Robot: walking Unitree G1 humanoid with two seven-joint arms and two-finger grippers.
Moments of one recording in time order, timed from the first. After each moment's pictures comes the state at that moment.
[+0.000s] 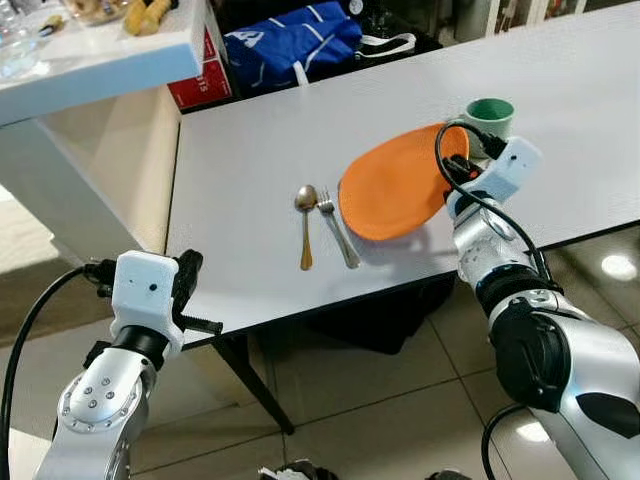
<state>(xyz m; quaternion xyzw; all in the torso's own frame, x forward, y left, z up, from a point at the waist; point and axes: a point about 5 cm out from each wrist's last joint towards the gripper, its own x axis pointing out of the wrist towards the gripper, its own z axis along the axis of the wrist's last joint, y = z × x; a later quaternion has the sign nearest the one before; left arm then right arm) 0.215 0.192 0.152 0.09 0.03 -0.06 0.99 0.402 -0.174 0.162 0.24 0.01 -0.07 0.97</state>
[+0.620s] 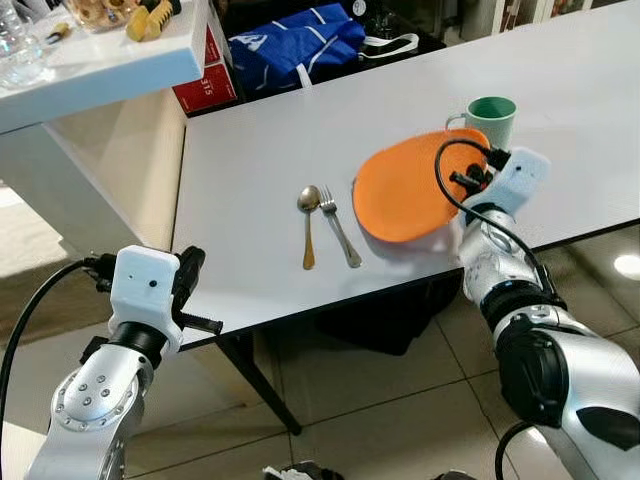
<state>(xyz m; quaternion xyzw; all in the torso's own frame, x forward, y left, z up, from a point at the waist) 0.214 0.191 0.161 0.10 0.04 -0.07 0.99 0.393 -0.185 0.147 0.16 0.01 -0.12 0.98</state>
